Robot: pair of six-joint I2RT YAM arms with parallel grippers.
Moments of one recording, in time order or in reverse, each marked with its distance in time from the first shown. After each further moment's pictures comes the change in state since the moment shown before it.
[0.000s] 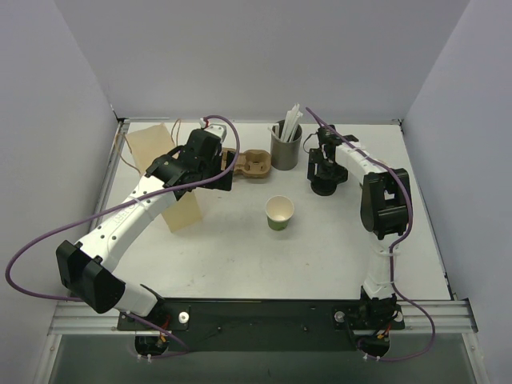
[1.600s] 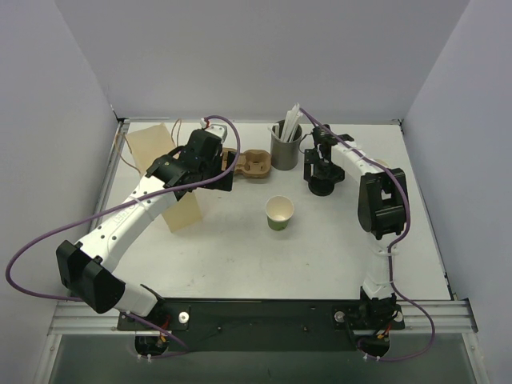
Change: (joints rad) left arm -0.006 0.000 0.000 0.000 -0.003 0.000; right arm 0.031 0.011 0.024 -0.023 0.012 -0.010
